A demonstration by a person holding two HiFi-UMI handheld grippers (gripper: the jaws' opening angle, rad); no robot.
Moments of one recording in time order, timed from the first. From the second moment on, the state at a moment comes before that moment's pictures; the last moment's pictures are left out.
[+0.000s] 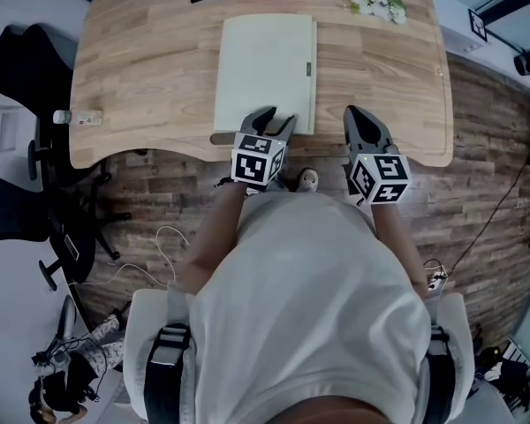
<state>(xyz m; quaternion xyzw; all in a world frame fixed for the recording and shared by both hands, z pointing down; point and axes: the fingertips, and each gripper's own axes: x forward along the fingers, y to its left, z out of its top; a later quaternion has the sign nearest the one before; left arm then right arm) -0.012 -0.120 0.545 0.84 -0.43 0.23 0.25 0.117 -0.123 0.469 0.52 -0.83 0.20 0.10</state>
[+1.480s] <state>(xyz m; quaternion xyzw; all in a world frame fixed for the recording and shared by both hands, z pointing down) -0.012 -0.135 0.571 0.82 -0.41 0.30 0.27 0.117 -0.137 0.477 0.52 -0.82 0.21 0.11</state>
